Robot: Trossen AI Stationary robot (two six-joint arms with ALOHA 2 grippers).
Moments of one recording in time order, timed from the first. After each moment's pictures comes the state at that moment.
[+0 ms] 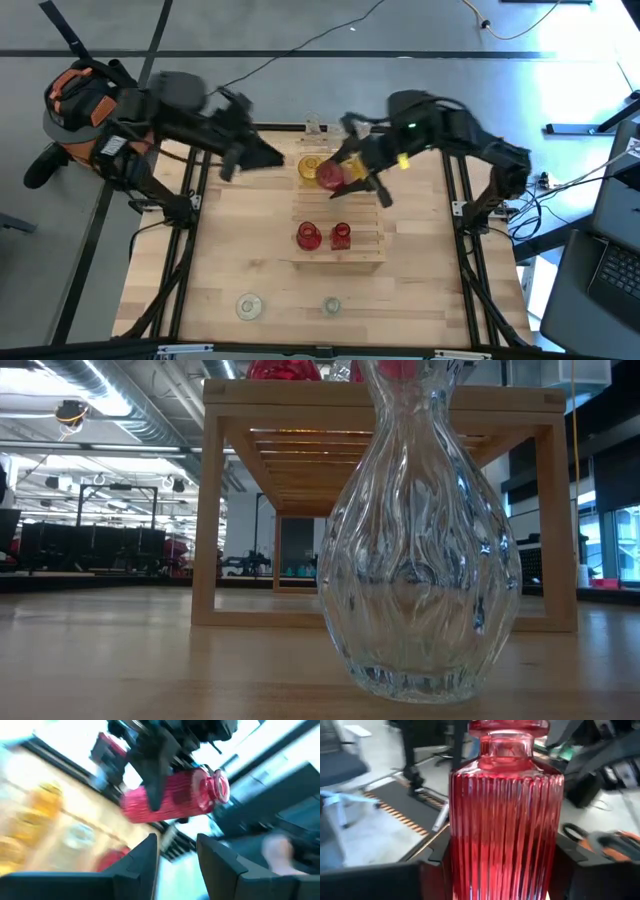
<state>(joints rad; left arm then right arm) 0.00 1.53 2.34 -1.14 0.15 -0.69 -0.03 1.72 2.26 -0.84 -0.46 -0.33</state>
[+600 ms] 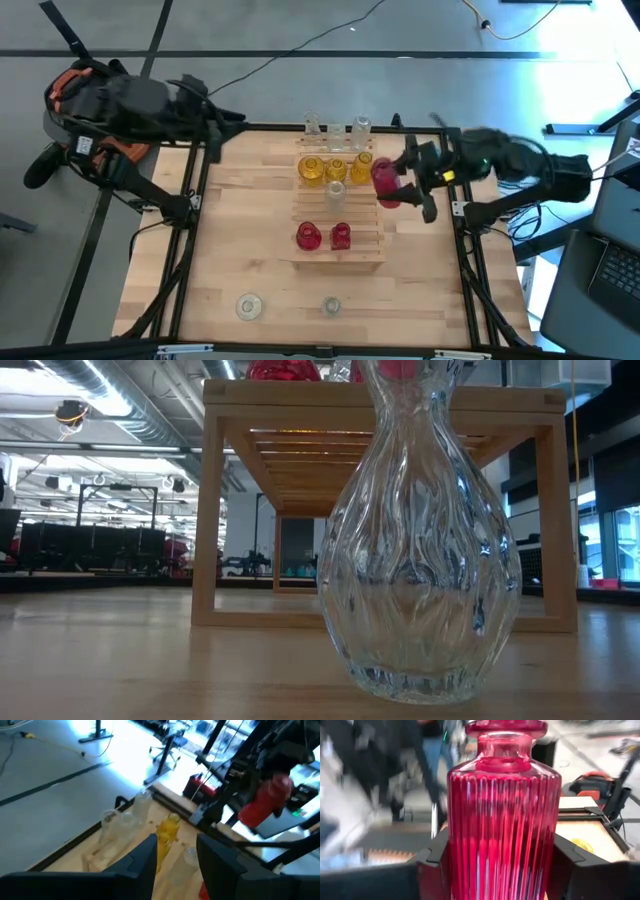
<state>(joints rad) -0.04 1.38 2.29 -1.33 -0.44 -0.54 0.09 1.16 1.50 -0.56 -0.08 0.12</state>
